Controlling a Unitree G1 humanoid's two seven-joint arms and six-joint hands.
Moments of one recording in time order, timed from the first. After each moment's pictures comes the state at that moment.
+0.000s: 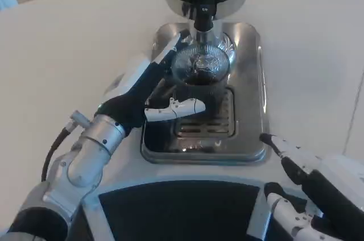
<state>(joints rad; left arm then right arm) -0.88 0.35 -0.18 1.01 0.37 -0.67 0.05 0.19 0.07 -0.18 -1.03 -0.89 0.07 1.02</state>
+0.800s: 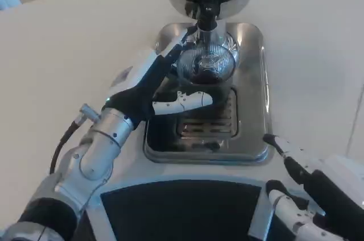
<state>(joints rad) -0.93 0.33 -0.22 1.05 0.41 -0.63 0.13 0.17 0.07 -0.16 -1.03 -0.92 0.13 1.02</state>
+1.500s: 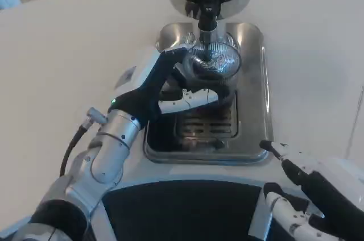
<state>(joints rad) -0.94 0.29 -0.24 1.05 0.42 -0.61 0.23 0.17 0.06 -0.12 -1.03 -0.96 0.17 1.02</state>
